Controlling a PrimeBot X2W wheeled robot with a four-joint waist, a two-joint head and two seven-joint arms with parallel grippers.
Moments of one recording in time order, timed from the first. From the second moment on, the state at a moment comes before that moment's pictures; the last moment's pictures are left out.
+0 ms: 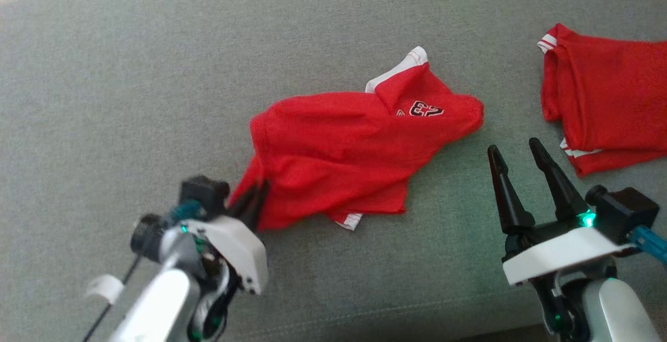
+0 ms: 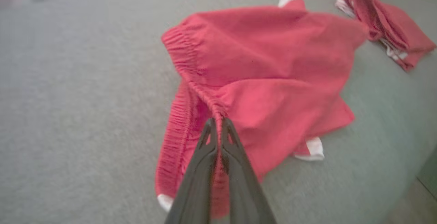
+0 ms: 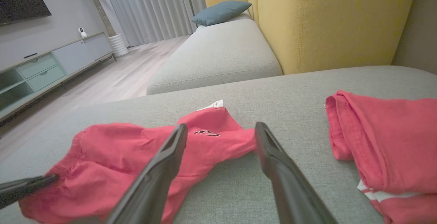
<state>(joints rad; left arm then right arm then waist) -0.18 0.24 -0.50 0.10 -0.36 0.06 0.18 -0.01 -0.11 0.12 -0.08 0.29 0.13 0.04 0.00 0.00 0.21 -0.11</state>
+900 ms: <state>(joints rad) -0.37 0.14 -0.37 0.48 -0.42 0.09 -0.21 -0.02 -0.10 0.13 -0.05 0.32 0.13 0.04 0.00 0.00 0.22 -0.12</state>
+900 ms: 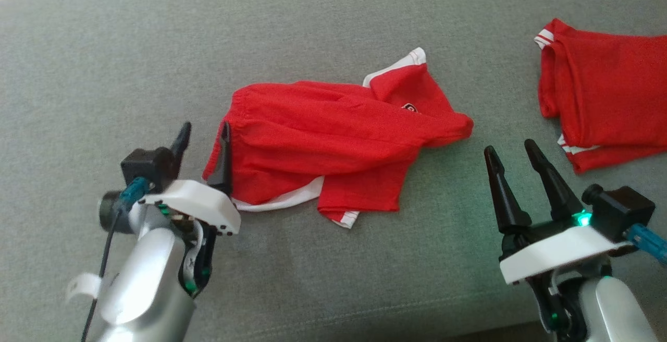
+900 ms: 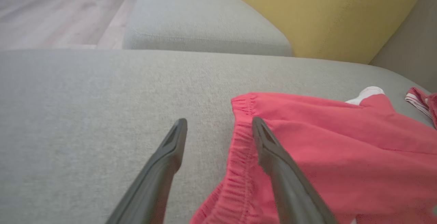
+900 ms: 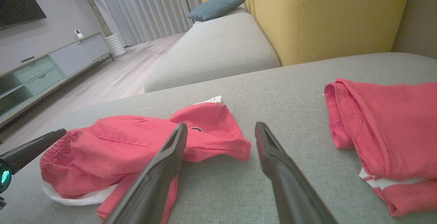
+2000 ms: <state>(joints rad) -0.04 0.20 -0.31 0.04 -0.22 0.25 -0.25 -0.01 -0.19 0.27 -0.08 0.26 0.13 0.16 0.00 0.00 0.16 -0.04</state>
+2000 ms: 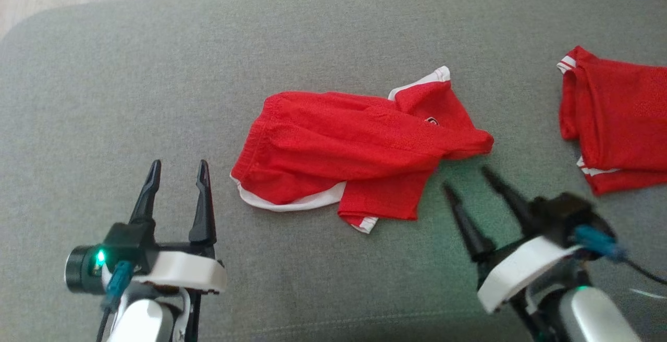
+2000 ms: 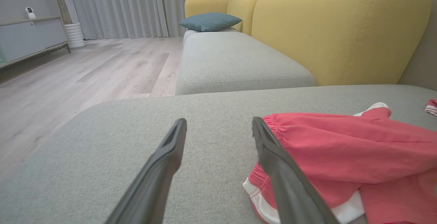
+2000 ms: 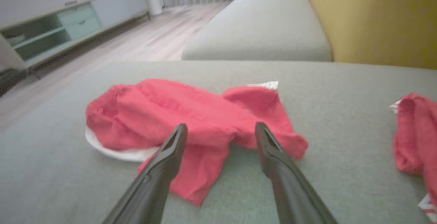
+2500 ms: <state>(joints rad) -0.11 0.16 -0.30 0.04 -0.20 0.22 -0.25 -0.26 -0.33 0.63 0.19 0.21 0.13 0.33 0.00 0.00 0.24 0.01</state>
